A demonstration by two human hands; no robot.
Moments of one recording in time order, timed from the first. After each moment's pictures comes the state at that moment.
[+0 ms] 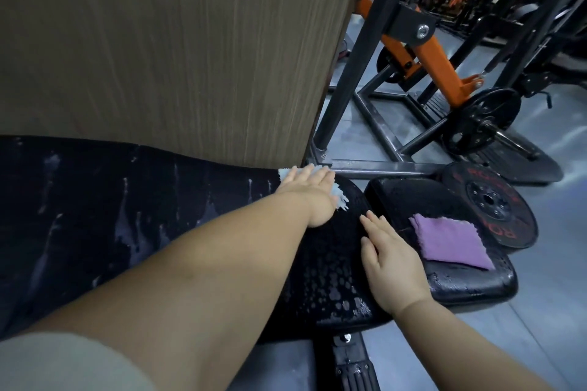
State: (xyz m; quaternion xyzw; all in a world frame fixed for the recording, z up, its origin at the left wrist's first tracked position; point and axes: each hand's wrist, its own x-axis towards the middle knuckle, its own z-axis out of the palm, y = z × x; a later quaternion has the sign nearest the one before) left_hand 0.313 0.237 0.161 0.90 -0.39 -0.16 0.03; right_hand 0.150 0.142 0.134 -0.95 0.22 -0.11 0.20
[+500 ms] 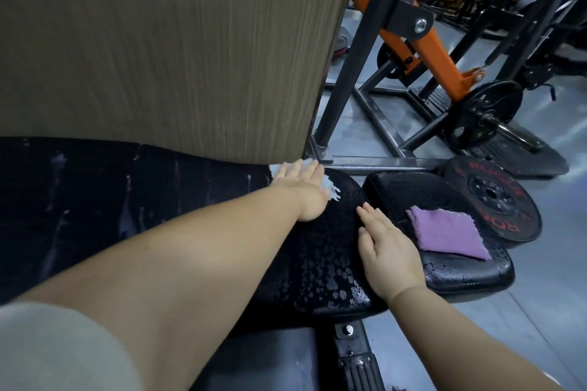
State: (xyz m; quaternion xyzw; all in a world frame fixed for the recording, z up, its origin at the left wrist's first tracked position) left_hand 0.311 0.243 0.163 0.91 -0.37 -0.17 0.02; right_hand 0.152 0.139 0.133 -0.95 0.23 -0.11 0.19
